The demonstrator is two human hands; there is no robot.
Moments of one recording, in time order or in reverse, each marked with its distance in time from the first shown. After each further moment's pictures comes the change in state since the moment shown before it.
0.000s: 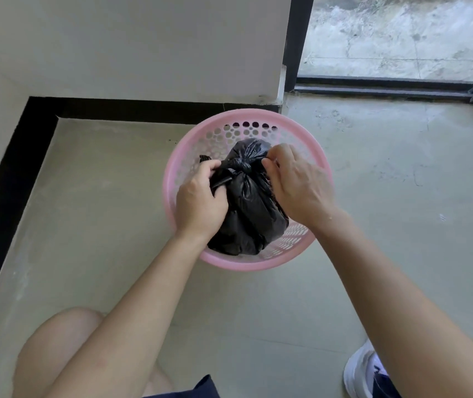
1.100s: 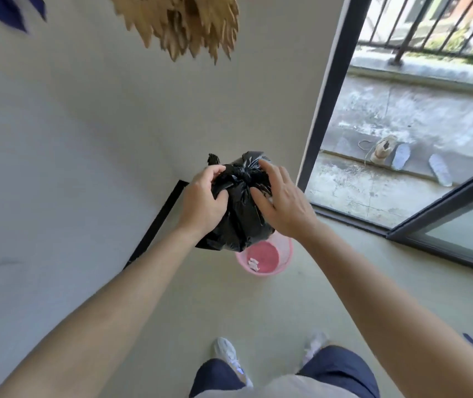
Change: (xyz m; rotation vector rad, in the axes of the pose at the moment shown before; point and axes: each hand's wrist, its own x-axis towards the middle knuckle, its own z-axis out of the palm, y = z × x) left_hand -0.072 0.461 -0.513 -0.052 0.174 0.031; right_hand 0.085 -0.335 -0.576 0.286 -0.159 -0.241
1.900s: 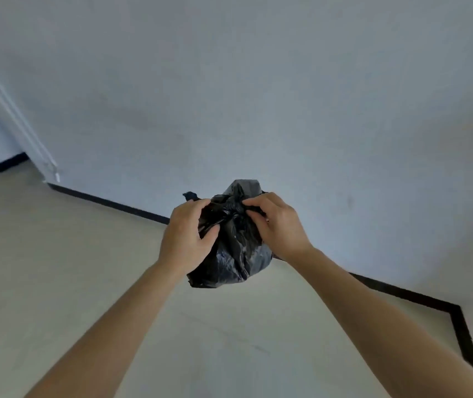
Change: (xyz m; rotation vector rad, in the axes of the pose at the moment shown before) left_hand -0.621 0.115 -0.253 0.603 1.079 -0.932; right_hand -0.313 -0.462 0.070 0.632 -0.743 -1.277
